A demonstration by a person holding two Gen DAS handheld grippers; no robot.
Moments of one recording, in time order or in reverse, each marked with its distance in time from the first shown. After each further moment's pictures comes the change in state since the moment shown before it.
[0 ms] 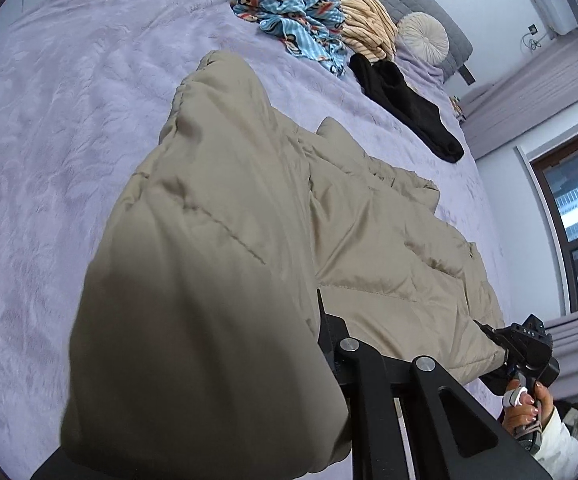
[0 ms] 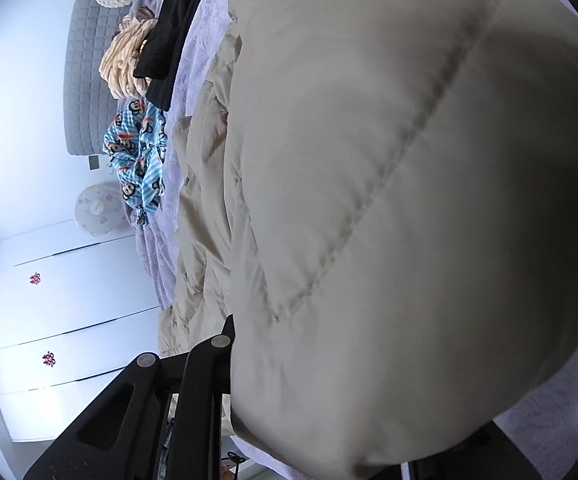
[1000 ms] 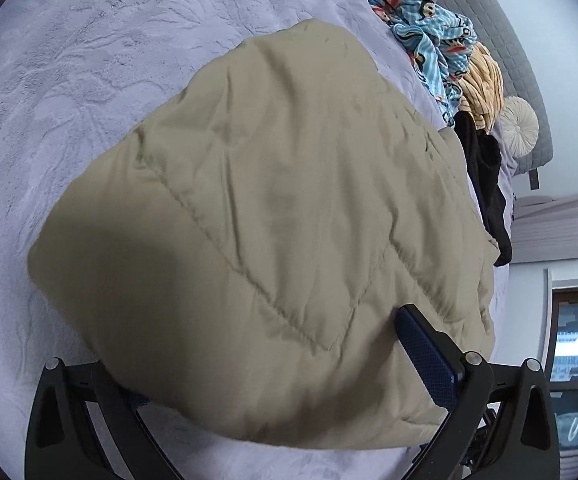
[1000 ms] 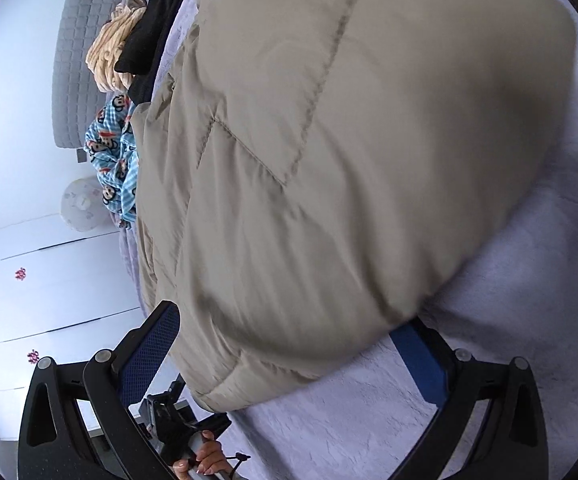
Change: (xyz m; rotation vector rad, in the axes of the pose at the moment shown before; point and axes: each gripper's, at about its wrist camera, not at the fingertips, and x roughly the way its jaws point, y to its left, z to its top) left arm 0.105 0.055 0.032 -0.474 -0.043 0.021; right arm 0.063 0.006 0.079 -0.030 0.019 0.016
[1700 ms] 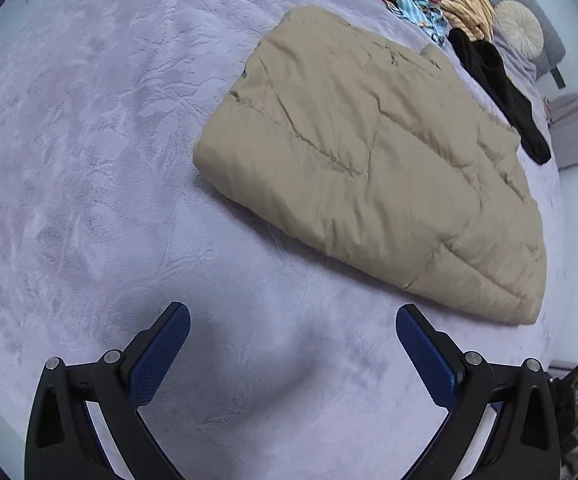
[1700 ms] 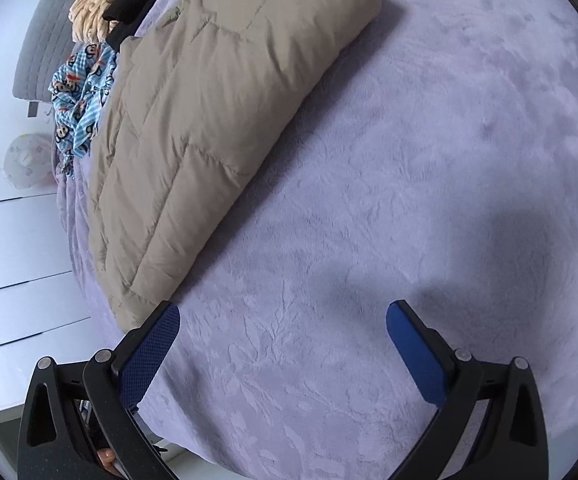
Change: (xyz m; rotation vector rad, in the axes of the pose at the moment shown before) left arm -0.090 -0.005 -0.058 0.255 0.109 0.250; right arm -0.067 0.007 -0.101 -0.112 0.018 -0.328
